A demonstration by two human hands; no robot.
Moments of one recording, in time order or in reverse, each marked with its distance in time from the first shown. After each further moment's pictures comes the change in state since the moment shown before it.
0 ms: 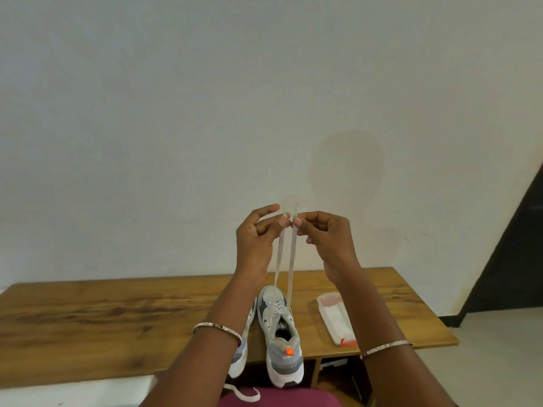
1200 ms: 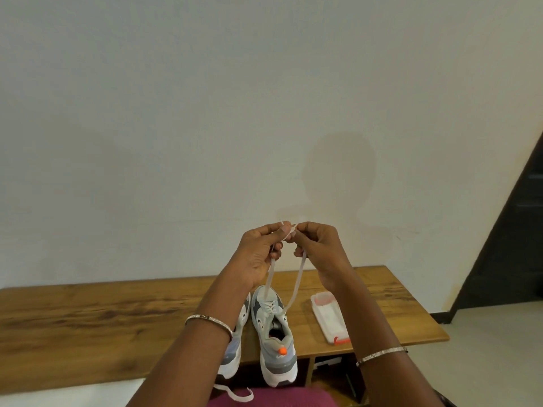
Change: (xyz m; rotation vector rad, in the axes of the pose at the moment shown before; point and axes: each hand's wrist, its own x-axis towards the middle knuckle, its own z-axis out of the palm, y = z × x) left_hand 0.006 -0.004 0.007 -0.170 -0.147 -0.441; right_hand -0.008 0.014 -0.009 -0.032 -0.118 0.047
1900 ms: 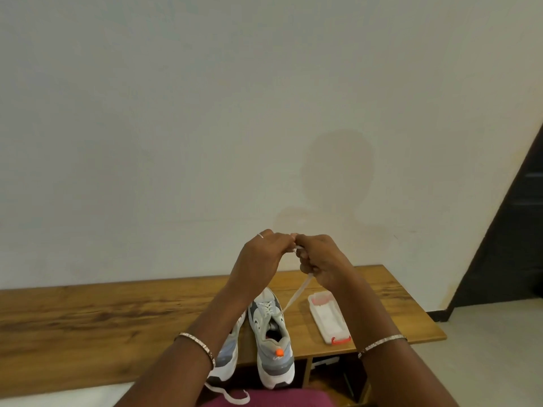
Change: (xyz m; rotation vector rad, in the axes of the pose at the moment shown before) left_hand 0.010 -0.031 -0.019 1.311 -0.042 1.274; right_hand 0.010 0.003 -0.004 0.110 0.037 0.430
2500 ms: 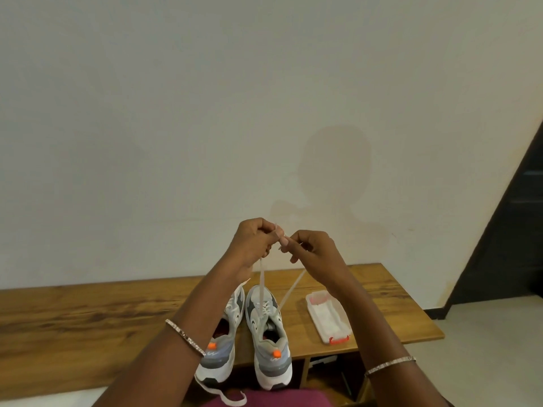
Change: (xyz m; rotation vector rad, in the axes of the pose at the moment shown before) left_hand 0.036 -0.001 -0.016 -0.868 -0.147 -1.075; right_hand -0.006 0.008 -0.011 -0.500 -0.058 -0.544
